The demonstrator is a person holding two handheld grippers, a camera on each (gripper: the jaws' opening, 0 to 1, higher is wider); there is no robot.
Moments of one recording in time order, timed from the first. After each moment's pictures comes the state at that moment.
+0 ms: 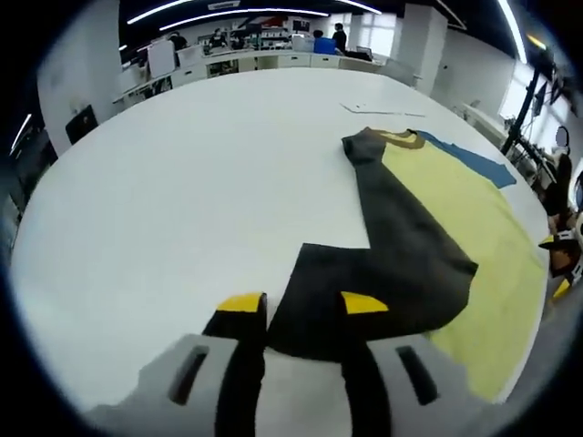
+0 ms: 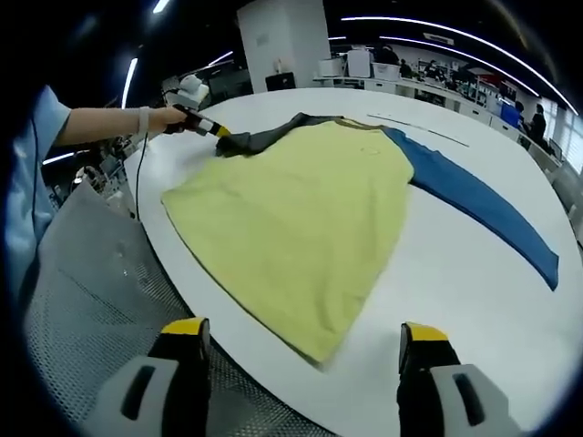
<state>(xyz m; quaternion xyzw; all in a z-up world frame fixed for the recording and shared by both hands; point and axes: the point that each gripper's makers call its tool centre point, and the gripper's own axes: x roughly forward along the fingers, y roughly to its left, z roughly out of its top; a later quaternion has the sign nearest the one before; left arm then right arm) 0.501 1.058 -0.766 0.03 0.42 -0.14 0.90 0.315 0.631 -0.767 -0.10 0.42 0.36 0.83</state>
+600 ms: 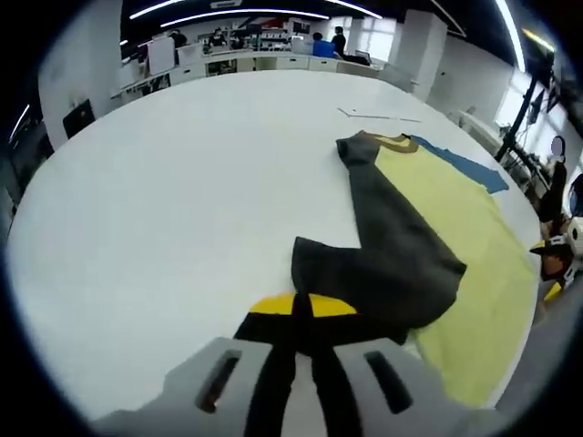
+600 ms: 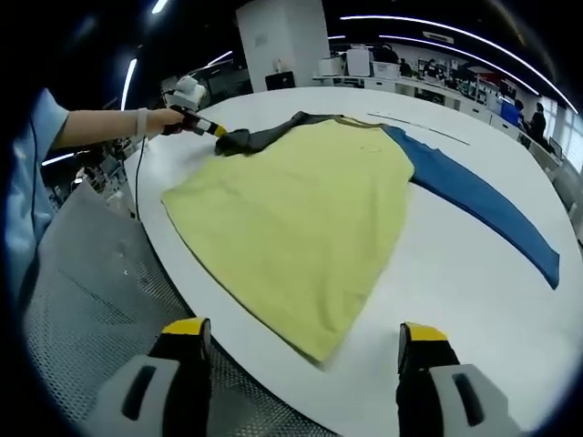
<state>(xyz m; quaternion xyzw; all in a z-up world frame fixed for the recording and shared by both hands) 0.499 1.048 -0.757 0.01 0.40 -0.16 0.90 0.315 0.631 -0.768 -0.10 0.42 0.36 0.83</state>
